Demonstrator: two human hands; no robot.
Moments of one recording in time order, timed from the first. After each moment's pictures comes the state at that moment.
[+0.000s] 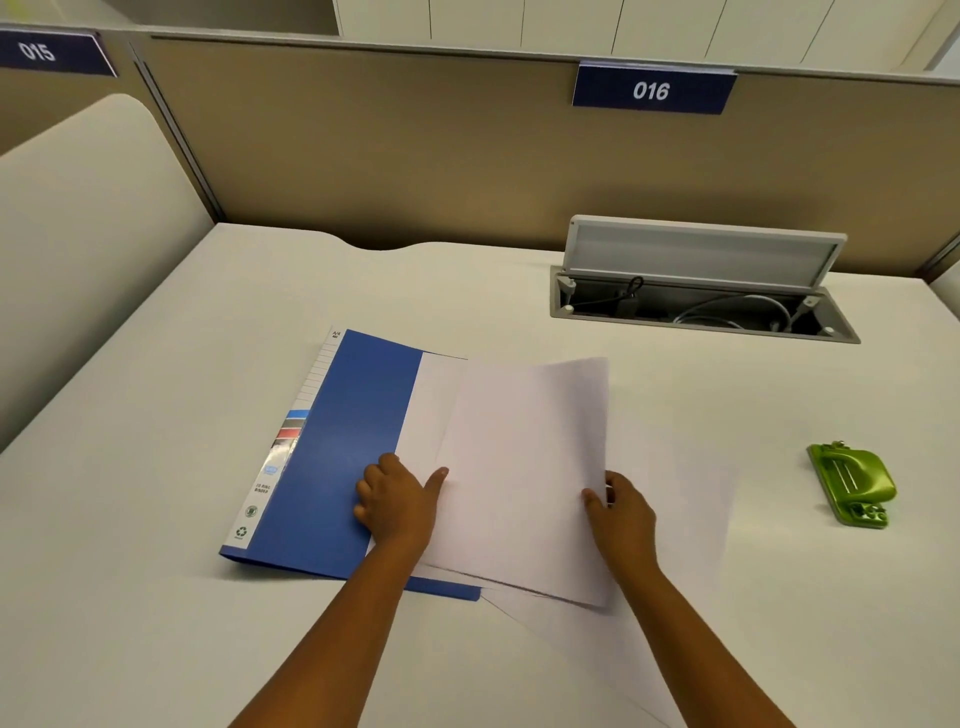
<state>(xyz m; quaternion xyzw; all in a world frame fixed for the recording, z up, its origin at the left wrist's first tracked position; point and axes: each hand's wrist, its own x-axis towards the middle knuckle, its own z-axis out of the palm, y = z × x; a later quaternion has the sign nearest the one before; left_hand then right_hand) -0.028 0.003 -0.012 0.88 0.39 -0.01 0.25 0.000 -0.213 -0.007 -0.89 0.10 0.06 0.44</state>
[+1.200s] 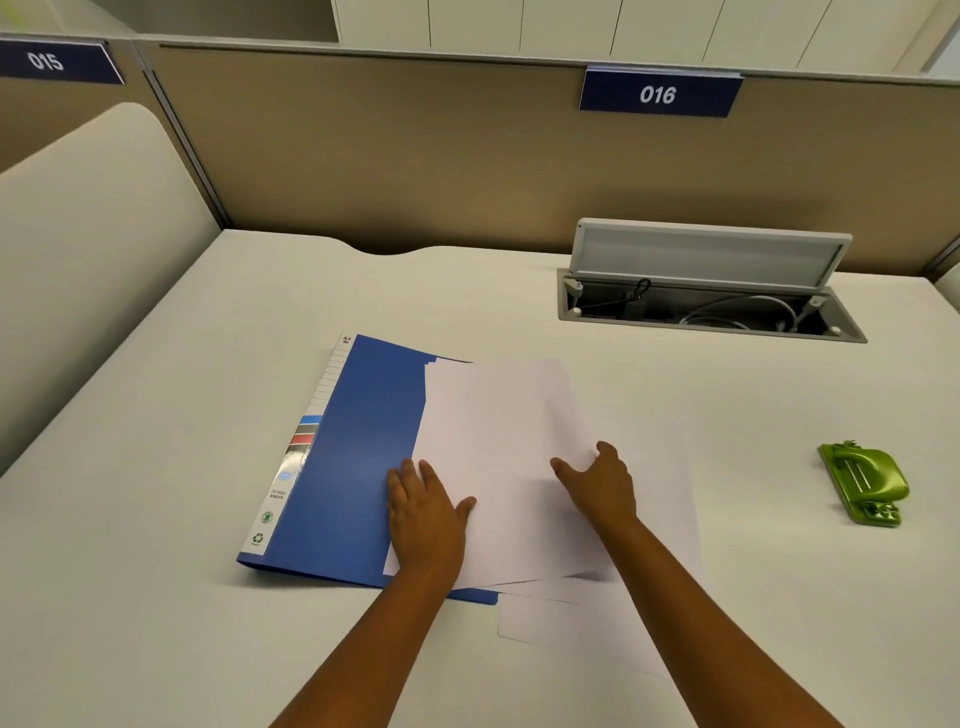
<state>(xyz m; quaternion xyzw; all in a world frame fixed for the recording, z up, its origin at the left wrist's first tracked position) -0.044 -0.009 -0.018 0.95 0.26 -0.09 0.11 0.032 -0.170 0.012 -0.89 0.14 0.15 0.40</state>
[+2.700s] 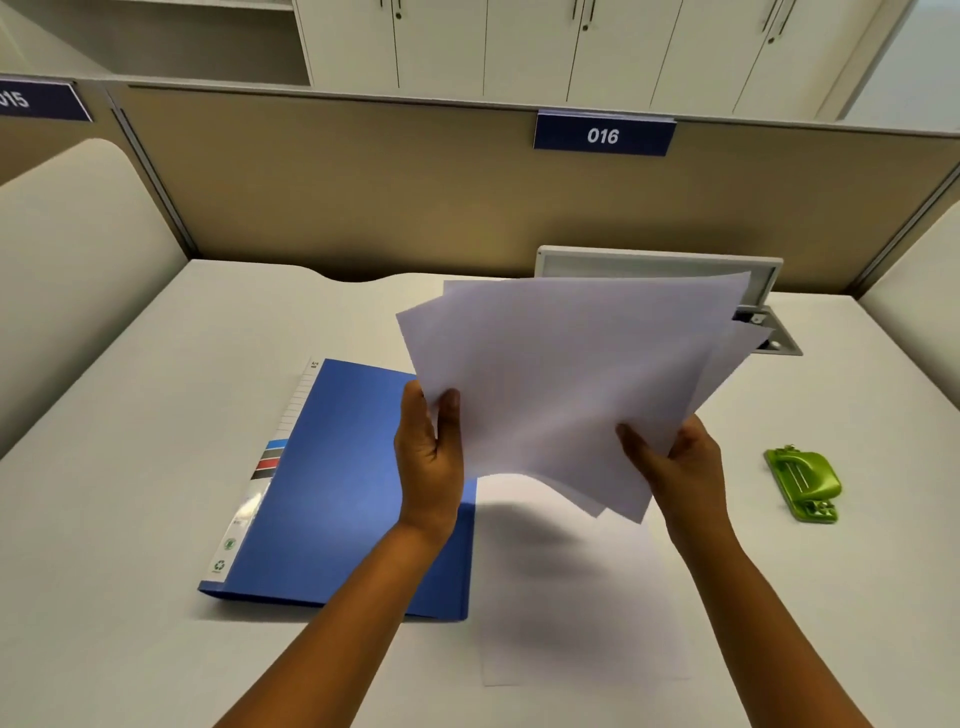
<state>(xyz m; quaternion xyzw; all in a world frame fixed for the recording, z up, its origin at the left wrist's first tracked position) -0.023 -0.042 0.103 0.67 0.04 0.31 0.68 0.011 -0.245 0.101 -0.77 0.00 -0.10 0.64</state>
